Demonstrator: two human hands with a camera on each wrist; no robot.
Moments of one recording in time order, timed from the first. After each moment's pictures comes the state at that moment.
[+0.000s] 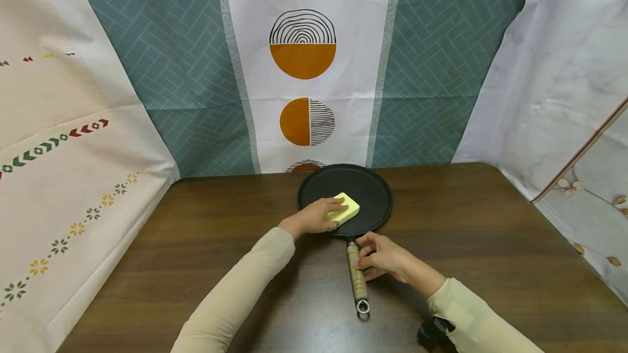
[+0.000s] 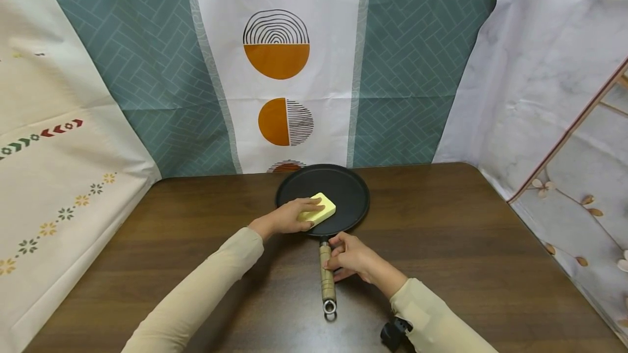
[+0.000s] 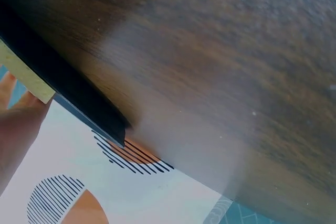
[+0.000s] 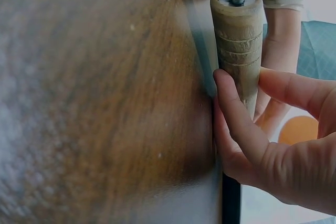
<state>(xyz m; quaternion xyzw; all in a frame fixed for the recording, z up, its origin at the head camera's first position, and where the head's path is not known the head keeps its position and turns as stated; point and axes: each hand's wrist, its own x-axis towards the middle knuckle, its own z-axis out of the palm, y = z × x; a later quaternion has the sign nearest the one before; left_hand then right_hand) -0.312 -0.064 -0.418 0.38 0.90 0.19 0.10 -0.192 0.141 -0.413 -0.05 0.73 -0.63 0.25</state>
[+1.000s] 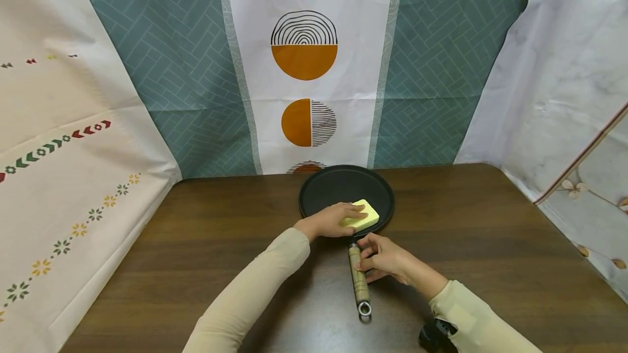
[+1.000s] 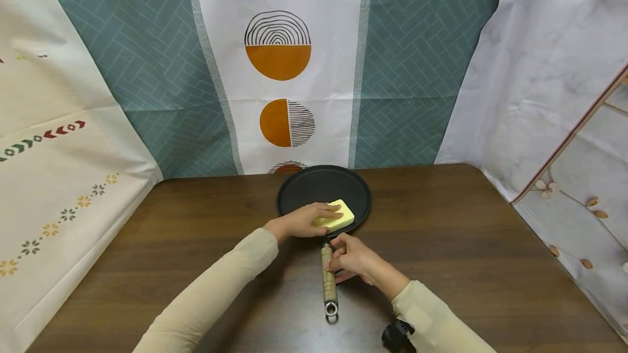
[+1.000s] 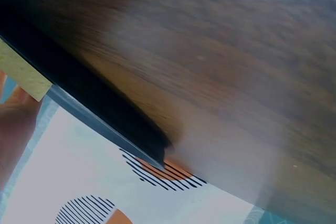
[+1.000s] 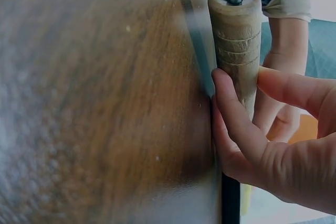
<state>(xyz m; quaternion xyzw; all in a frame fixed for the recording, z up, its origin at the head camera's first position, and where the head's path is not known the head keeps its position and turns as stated) -0.308 -0.034 -0.419 0.45 0.87 0.17 0.11 -0.193 0.141 -0.415 -0.06 0.74 -0.63 0.24</state>
